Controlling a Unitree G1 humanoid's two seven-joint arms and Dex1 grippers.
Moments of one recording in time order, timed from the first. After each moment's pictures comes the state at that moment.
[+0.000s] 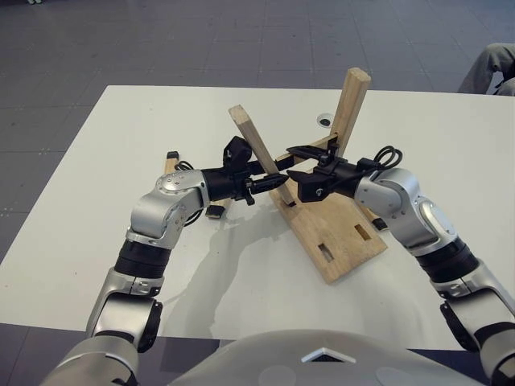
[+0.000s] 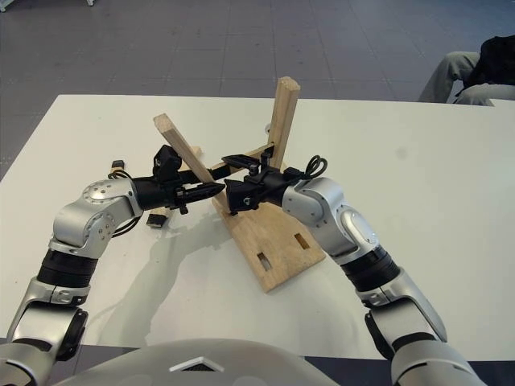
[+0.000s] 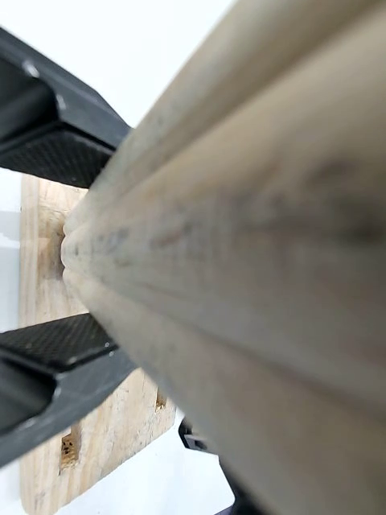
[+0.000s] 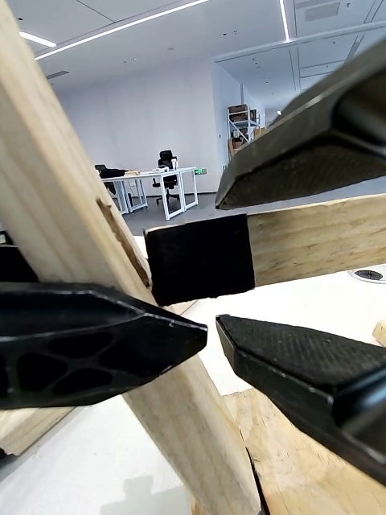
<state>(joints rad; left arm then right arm) -0.35 0.47 -0.20 -0.01 -0.50 0.56 -0.83 -0.43 -0.50 0.49 -0.08 -0.55 -0.17 0.59</state>
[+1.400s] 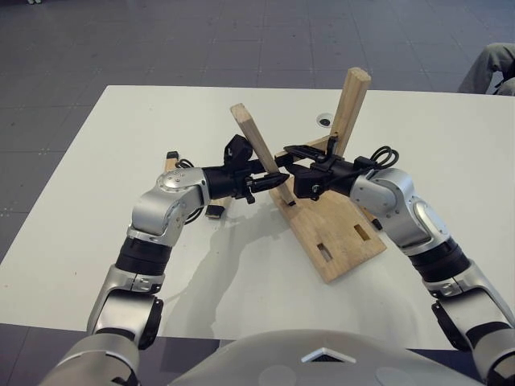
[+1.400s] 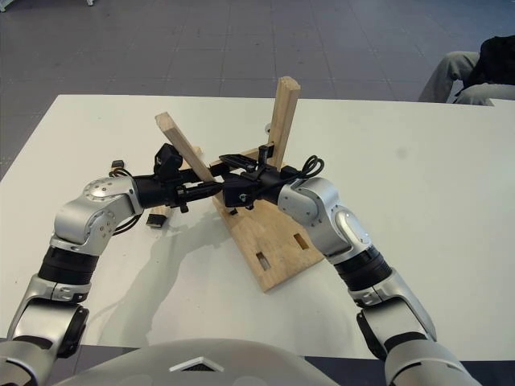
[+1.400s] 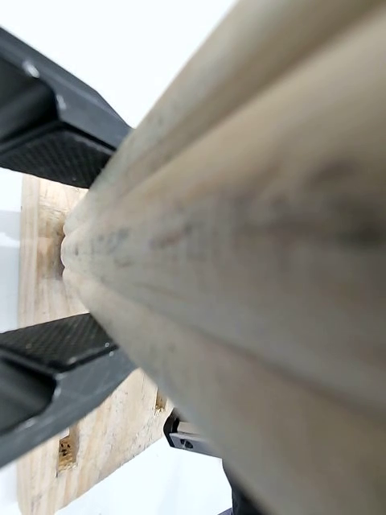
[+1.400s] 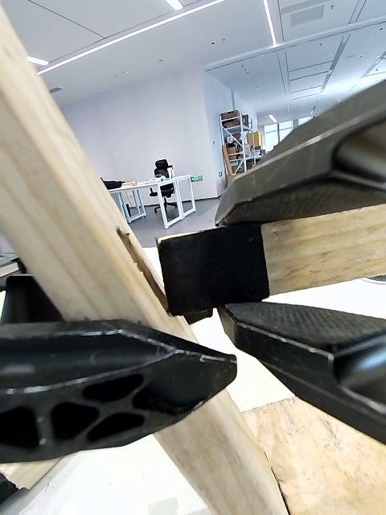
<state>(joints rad) -0.37 0.47 -0.20 0.02 -0.49 0.56 -0.84 -0.43 -0.45 0.46 -0.07 -0.55 -0.15 0.57</state>
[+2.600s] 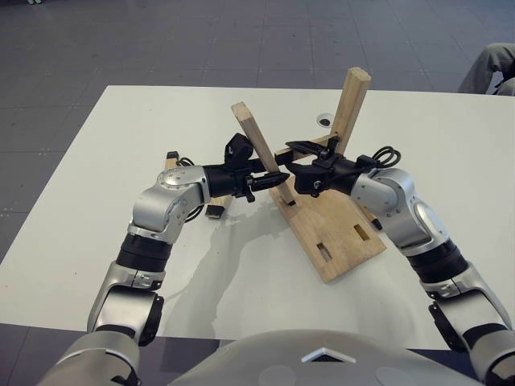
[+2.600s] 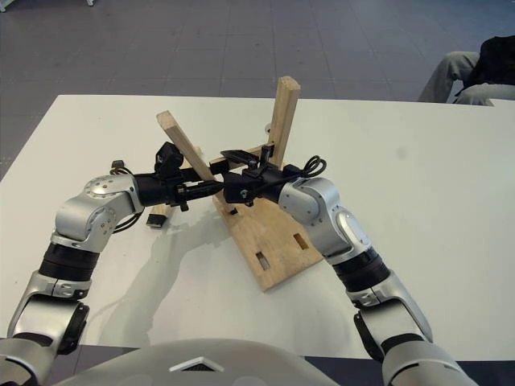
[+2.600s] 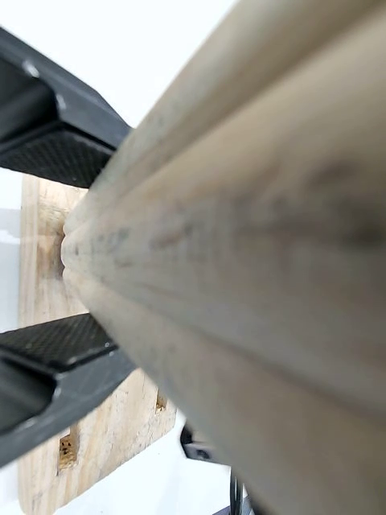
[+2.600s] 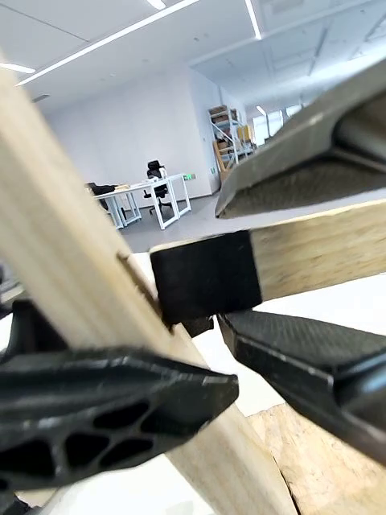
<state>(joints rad) -0.38 0.47 -0.21 0.05 -0.49 0.56 -0.86 -0.42 -0.43 0.43 -0.08 -0.50 -0.11 0.59</state>
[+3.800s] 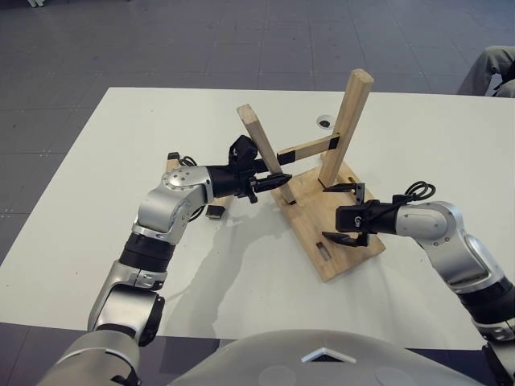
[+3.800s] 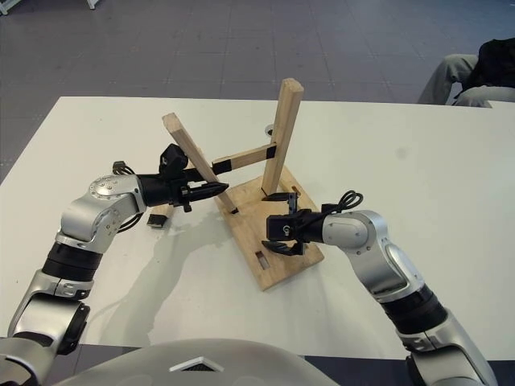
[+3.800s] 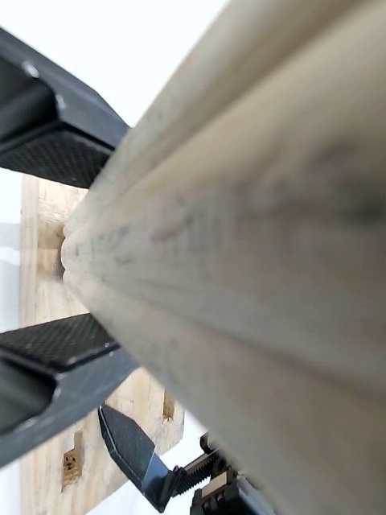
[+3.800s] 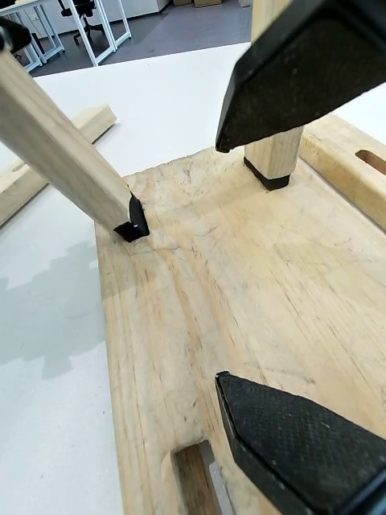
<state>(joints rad) -0.39 0.47 -0.26 0.06 -0.44 0.48 -0.85 -0.15 -0.71 0.37 -0.32 -0.24 0.14 0.93</state>
